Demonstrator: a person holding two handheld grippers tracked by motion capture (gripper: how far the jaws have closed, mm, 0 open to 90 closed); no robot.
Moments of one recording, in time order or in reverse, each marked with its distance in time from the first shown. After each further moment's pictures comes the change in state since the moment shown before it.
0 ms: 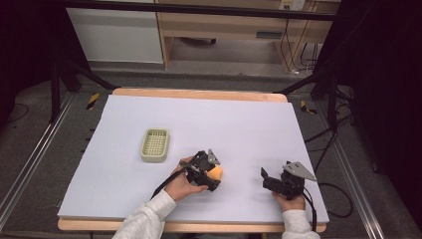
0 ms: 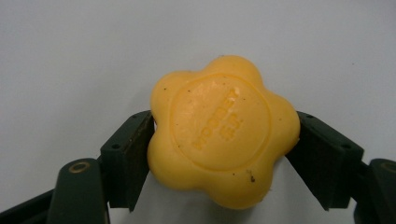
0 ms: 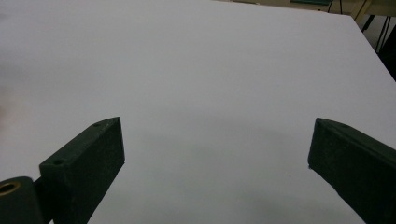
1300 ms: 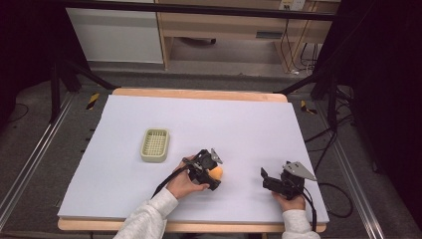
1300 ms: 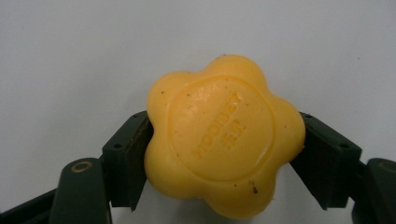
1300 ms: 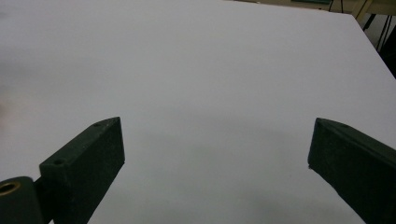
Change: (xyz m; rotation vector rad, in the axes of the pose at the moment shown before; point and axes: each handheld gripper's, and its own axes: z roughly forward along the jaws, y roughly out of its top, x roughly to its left) left arm 0.002 0.008 0.004 0.063 -0.010 0.013; right arm 0.000 0.000 0.000 0.005 0.002 -0.001
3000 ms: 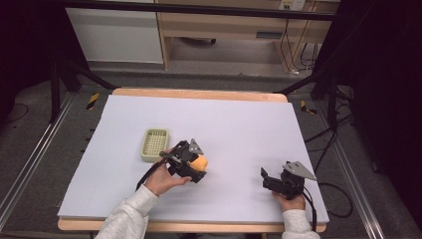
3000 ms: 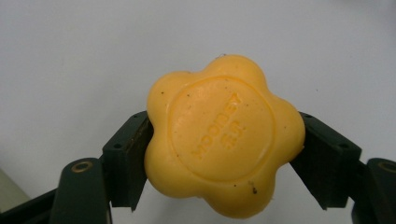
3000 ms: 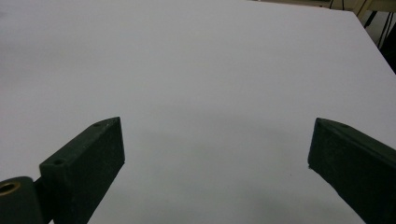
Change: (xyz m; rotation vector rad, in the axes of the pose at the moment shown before) left arm 0.026 -0.024 -0.064 -0.084 0.050 -0.050; right arm 0.000 0.000 0.000 0.008 0.003 0.008
